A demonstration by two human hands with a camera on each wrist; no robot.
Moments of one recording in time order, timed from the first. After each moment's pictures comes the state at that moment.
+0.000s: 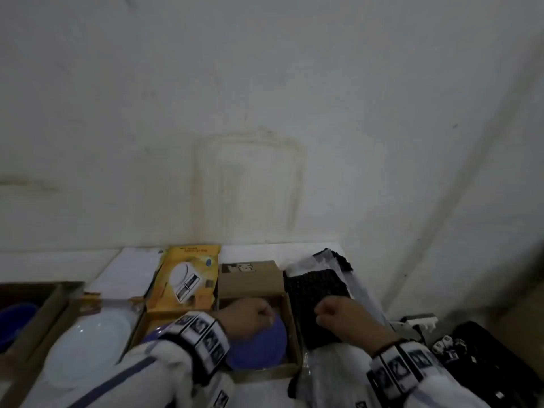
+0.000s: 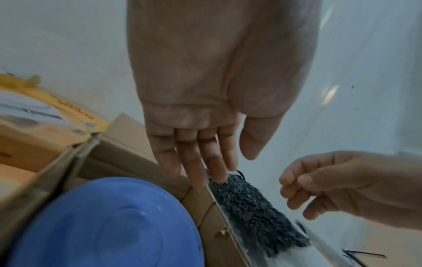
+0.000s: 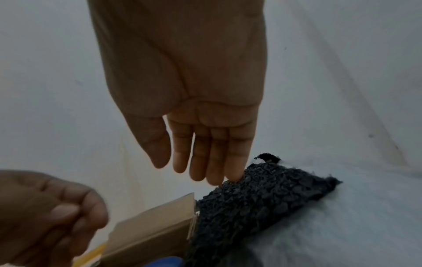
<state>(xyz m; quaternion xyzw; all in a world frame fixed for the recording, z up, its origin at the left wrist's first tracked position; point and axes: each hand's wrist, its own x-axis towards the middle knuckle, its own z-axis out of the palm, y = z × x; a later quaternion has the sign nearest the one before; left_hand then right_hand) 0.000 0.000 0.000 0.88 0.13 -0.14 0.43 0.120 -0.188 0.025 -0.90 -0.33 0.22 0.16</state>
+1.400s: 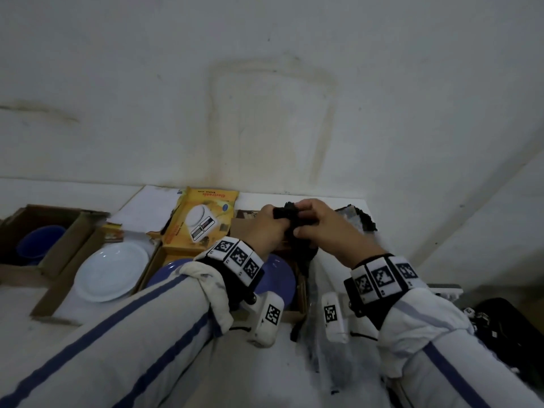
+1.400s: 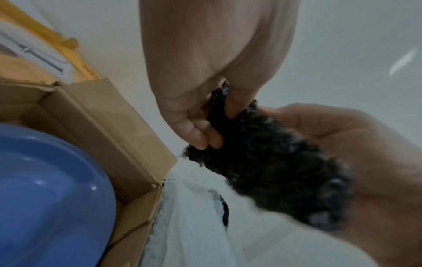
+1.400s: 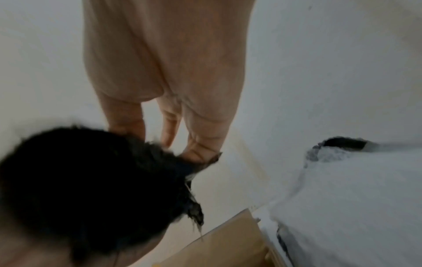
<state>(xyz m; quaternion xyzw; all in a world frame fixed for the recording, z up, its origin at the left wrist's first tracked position) 0.045 -0.017 0.021 0.64 0.31 0.16 0.69 0.130 -0.121 0.047 -0.76 -0.35 0.31 0.45</state>
